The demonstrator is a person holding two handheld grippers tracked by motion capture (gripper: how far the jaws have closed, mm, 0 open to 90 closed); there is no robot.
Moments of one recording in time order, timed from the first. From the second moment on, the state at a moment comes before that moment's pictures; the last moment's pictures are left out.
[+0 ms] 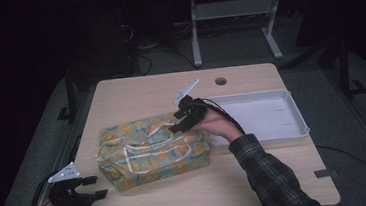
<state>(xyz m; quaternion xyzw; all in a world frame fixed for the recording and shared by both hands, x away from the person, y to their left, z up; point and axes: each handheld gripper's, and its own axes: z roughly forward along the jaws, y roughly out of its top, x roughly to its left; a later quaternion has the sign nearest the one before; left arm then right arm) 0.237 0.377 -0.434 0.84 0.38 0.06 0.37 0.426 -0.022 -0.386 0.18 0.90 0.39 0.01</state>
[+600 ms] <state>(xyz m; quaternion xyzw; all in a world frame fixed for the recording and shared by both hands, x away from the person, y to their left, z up) 0.237 0.379 -0.433 0.84 0.39 0.06 0.37 0.417 -0.043 -0.410 0.17 0.91 0.37 0.00</state>
